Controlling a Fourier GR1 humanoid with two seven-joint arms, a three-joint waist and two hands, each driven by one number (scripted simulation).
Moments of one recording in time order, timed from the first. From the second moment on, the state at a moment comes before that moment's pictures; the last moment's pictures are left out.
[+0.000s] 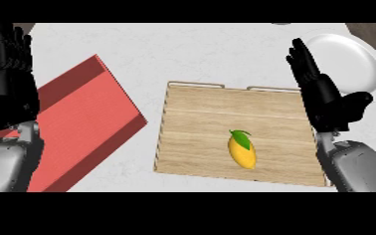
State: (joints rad) left arm -0.30 0.37 0.02 -1.61 0.05 0.46 0.01; right arm -0.30 -0.39 0.23 -1.58 -0.21 -0.27 0.10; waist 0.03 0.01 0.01
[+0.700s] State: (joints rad) left arm -0.19 0.33 -0.12 -1.46 0.16 0.22 0.14; right arm -0.41 -0.46 0.34 -1.39 -0.29 0.31 -0.31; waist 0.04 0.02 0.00
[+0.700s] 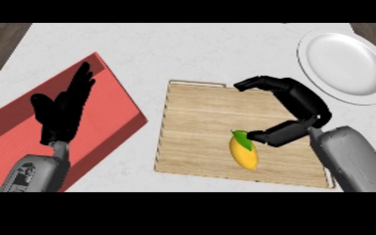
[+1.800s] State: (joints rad) left arm -0.17 0.32 -0.07 -1.39 0.17 0.13 0.15; right arm -0.61 -0.58 0.54 -1.15 0.22 0.52 -0.59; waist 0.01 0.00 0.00
